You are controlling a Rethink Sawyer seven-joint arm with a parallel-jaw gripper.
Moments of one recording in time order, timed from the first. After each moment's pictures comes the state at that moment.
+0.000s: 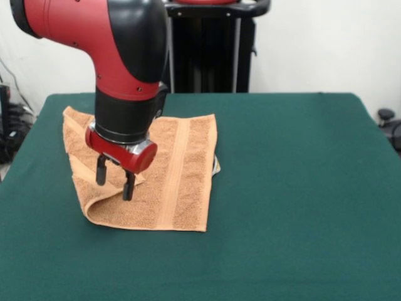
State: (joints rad) arm -0.29 -0.37 -0.14 1.37 -0.13 0.44 2.08
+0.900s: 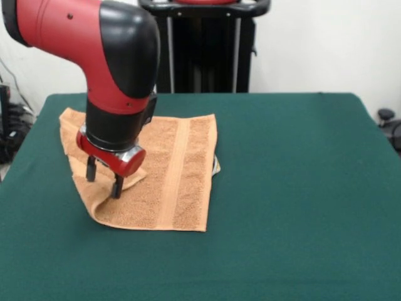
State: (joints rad) arm -0.26 -0.29 -0.22 1.30 -0.13 0.55 2.08
